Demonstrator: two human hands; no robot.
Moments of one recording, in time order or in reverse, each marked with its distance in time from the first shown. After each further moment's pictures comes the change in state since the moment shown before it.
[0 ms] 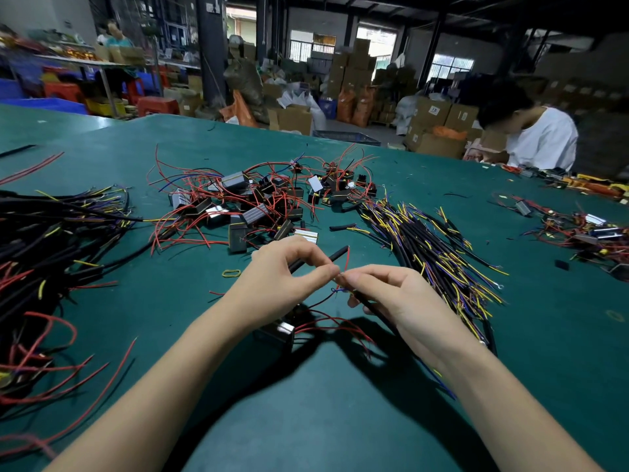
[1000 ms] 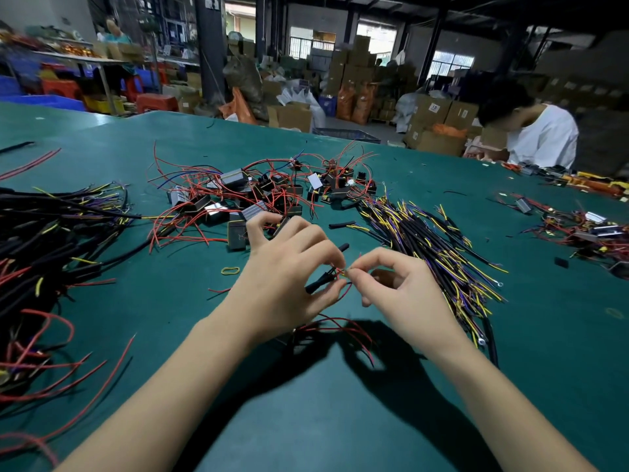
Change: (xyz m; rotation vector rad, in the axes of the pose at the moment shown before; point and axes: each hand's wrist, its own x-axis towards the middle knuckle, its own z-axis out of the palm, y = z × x) left_hand -0.006 0.004 0.003 0.696 0.136 0.440; right_hand 0.005 0.008 -0.001 -0.250 0.123 -0.368
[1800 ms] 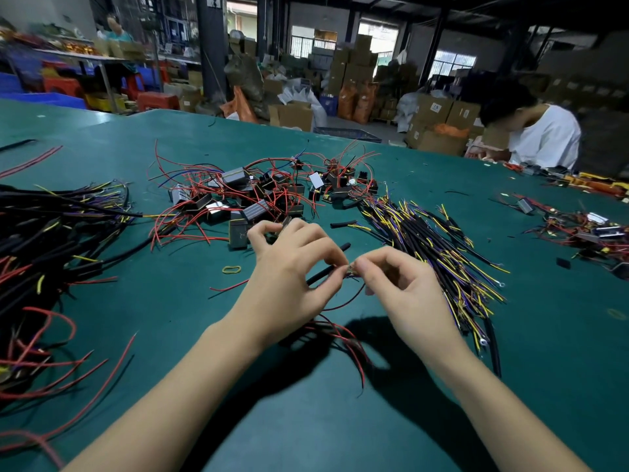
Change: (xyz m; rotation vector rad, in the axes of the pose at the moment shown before) left_hand 0.001 0.011 0.006 -0.188 0.063 -0.181; right_hand -0.003 0.000 0.003 -0.014 0.072 -0.088
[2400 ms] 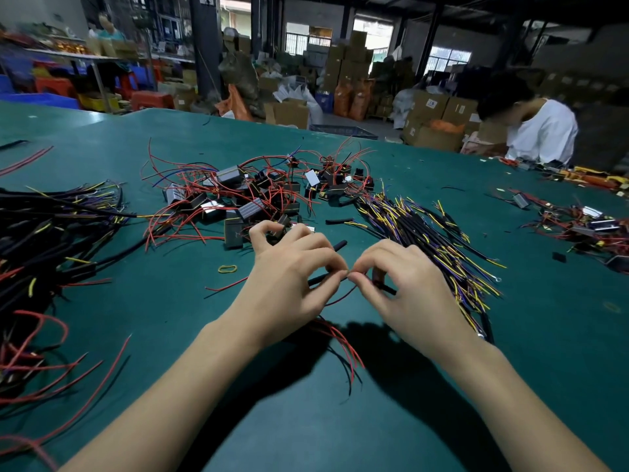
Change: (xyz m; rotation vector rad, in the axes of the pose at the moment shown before) left_hand 0.000 -0.001 0.000 0.061 -0.121 0.036; right_hand 0.003 0.001 -0.015 -0.698 -0.068 -0.439
